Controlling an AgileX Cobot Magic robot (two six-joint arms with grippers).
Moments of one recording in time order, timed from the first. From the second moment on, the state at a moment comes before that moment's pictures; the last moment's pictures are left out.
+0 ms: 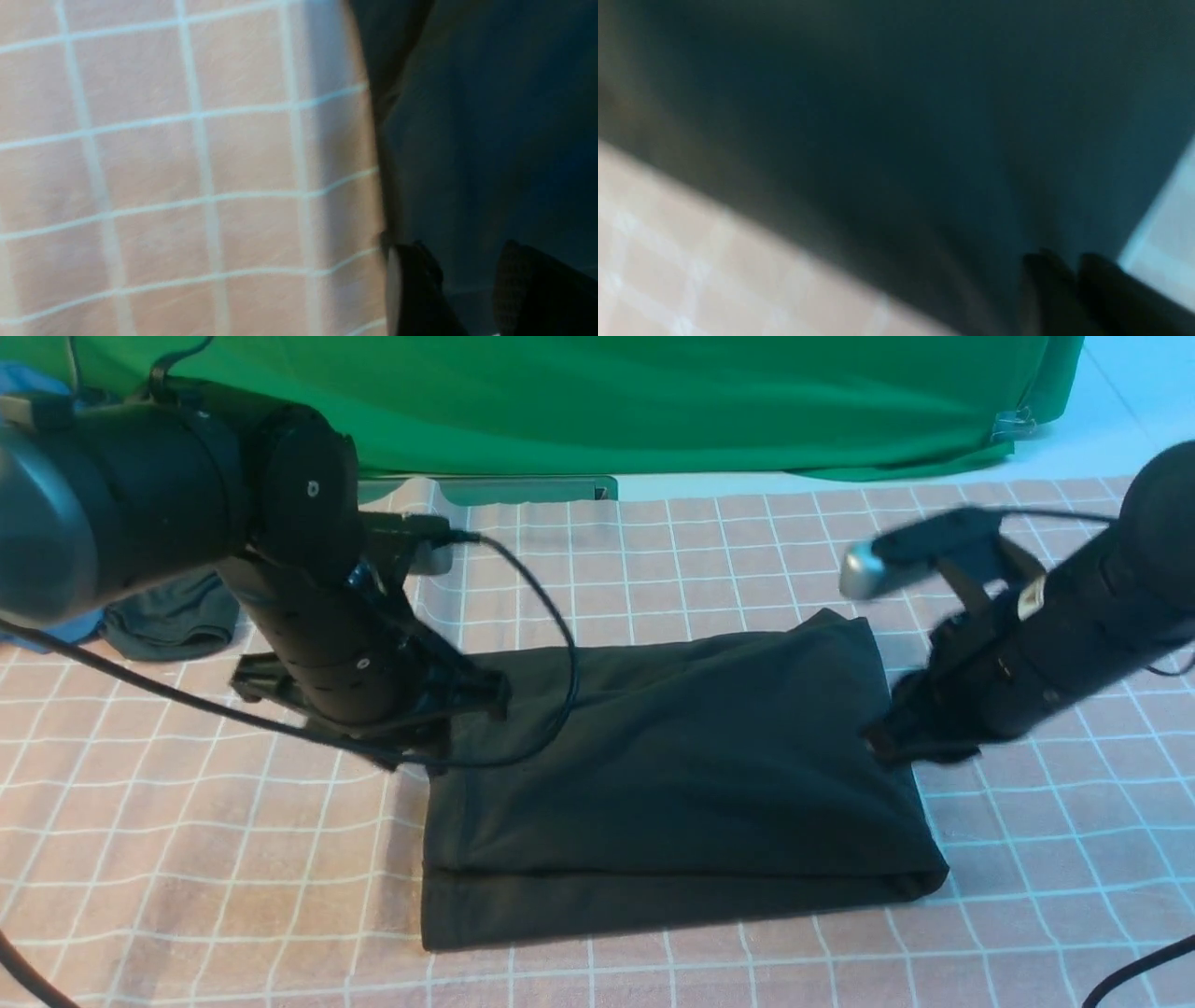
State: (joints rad) right arm 0.34 1.56 -1.07 0.29 0.71 -0.27; left arm -0.37 1.64 -1.22 -0.06 0.97 -0.22
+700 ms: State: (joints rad) right arm 0.37 1.78 -1.07 0.26 0.72 -0.19; left arm -0.37 1.85 -1.22 -0.16 0.86 -0.23
